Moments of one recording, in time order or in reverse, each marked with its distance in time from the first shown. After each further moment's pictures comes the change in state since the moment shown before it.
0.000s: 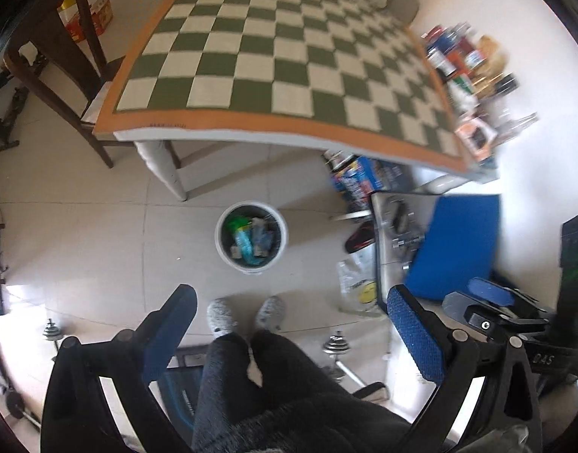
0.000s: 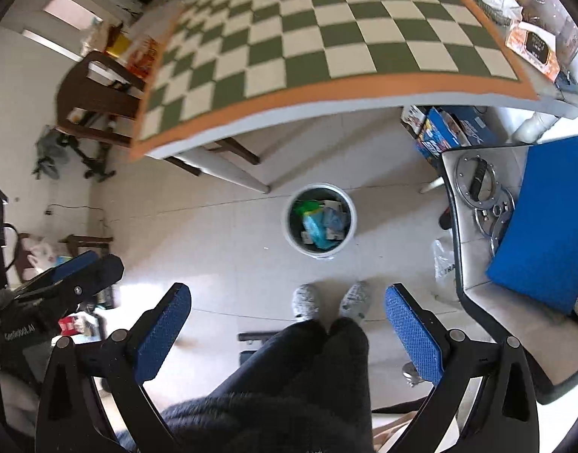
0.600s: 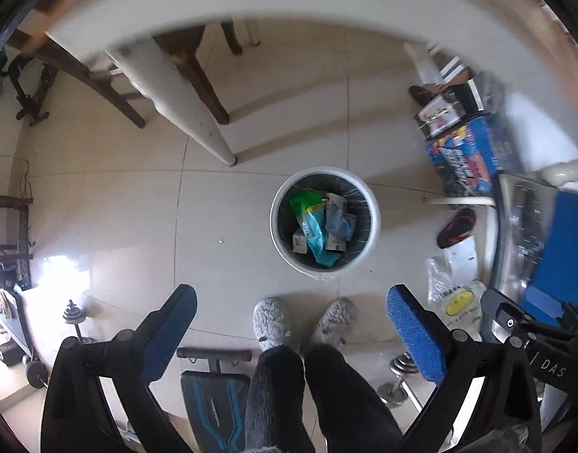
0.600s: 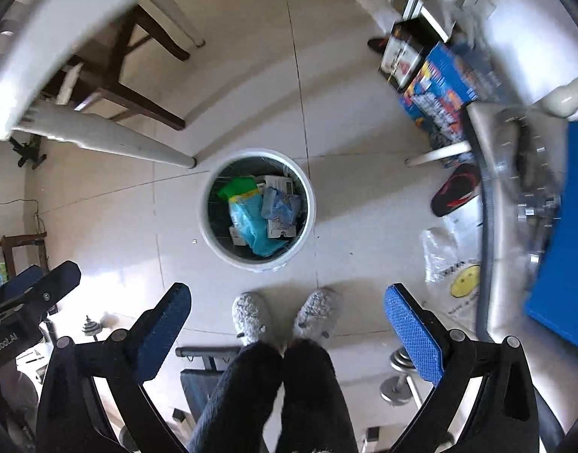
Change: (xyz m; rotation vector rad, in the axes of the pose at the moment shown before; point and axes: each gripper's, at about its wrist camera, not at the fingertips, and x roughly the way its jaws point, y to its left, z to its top) left arm 0.251 0.069 0.008 -0.054 0.128 0.290; right arm 0.312 -0.097 0.037 0.029 0.130 -0.192
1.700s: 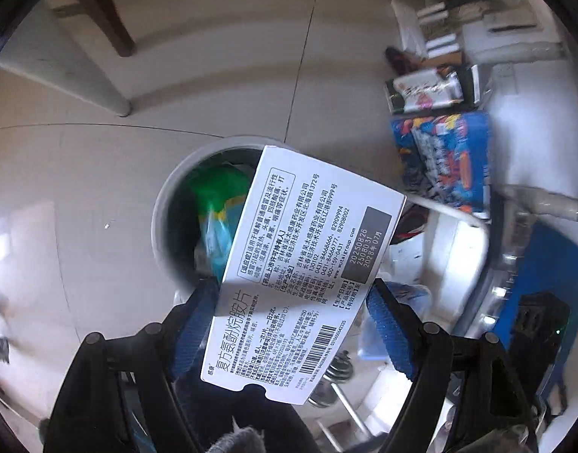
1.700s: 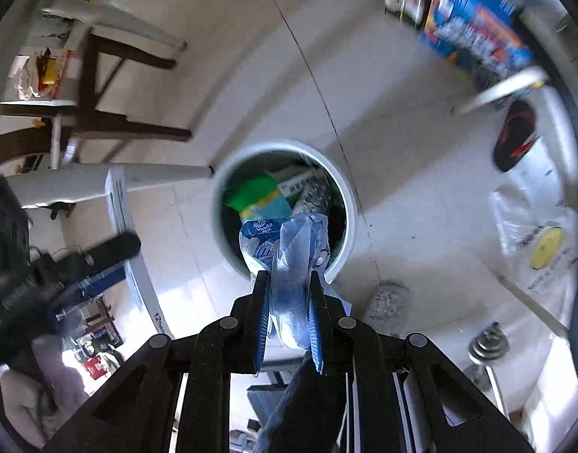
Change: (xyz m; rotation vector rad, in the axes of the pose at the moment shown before) left arm 0.262 -0.018 0.093 -0.079 0.261 -0.331; right arm 0.180 -0.041 0.039 0.219 0.108 0.249
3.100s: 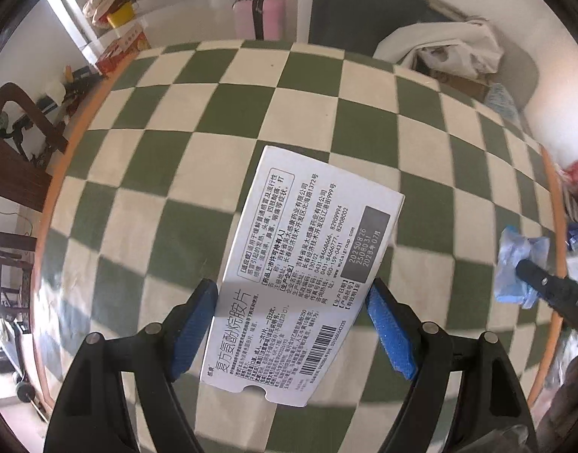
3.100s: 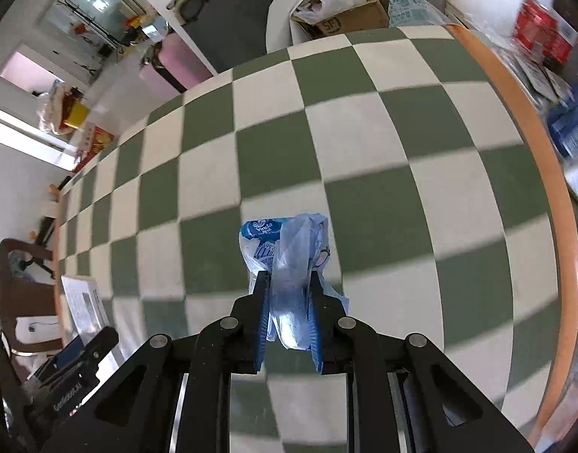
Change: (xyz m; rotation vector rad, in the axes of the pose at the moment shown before) left arm -0.416 -0.272 0.276 -0.022 -0.479 0.323; right arm -0.423 0.210 0.523 -0.151 -0.341 -0.073
